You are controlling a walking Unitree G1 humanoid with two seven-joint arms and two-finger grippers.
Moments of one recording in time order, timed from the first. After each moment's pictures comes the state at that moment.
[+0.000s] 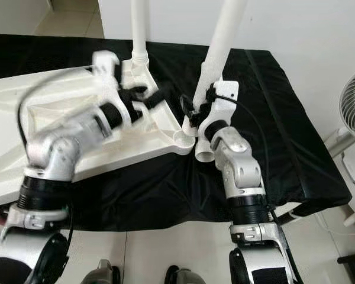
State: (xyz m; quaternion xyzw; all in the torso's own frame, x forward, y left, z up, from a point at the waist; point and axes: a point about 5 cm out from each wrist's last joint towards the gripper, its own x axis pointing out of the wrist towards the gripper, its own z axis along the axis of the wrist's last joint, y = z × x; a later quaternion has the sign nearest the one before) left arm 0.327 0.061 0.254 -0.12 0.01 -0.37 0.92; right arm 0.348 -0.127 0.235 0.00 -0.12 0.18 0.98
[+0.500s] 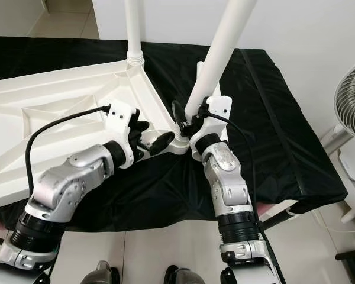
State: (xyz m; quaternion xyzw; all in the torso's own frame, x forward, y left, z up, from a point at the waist) left arm 0.301 0.065 0.212 -0.01 0.02 -0.35 0.94; right arm 0.333 -0.114 0.220 0.04 -0.17 0.19 0.97
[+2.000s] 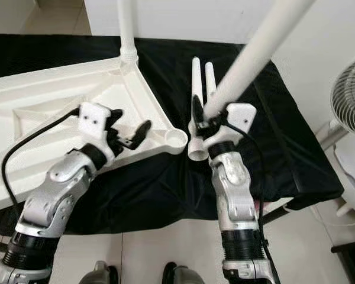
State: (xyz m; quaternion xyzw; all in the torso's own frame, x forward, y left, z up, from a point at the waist) left arm 0.299 0.111 0.211 -0.03 -0.10 -0.19 0.97; right arm 0.304 -0.144 0.222 0.04 -0.25 0.07 0.97
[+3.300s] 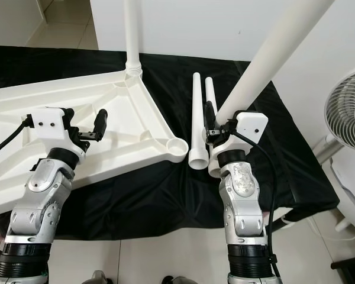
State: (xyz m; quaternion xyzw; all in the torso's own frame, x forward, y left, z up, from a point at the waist) left arm 0.299 0.152 0.206 -0.04 -0.14 -0.07 0.99; right arm 0.291 -0.150 0.223 0.00 -0.24 0.04 0.97
